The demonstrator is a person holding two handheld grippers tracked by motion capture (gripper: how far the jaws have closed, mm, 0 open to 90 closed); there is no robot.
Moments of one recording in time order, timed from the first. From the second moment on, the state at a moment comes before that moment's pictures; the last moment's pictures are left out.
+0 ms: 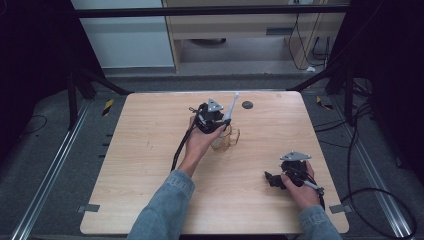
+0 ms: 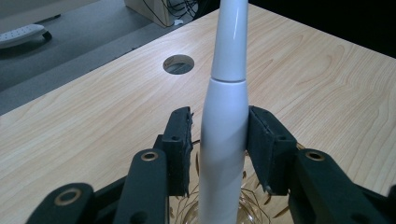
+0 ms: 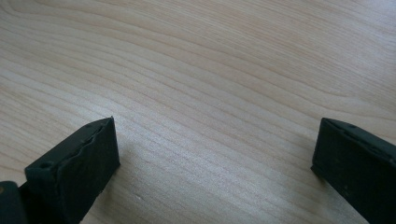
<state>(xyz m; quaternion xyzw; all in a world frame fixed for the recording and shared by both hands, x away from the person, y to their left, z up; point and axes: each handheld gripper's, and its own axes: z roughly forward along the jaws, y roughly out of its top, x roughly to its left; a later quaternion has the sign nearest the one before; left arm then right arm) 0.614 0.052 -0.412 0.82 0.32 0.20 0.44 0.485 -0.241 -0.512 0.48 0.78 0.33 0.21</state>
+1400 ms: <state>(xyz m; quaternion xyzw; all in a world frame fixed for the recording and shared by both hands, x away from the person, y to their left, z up) 0.581 0.059 -0.393 0.83 0.29 0.22 0.42 0.485 -0.241 -0.512 0.48 0.78 0.33 0.20</state>
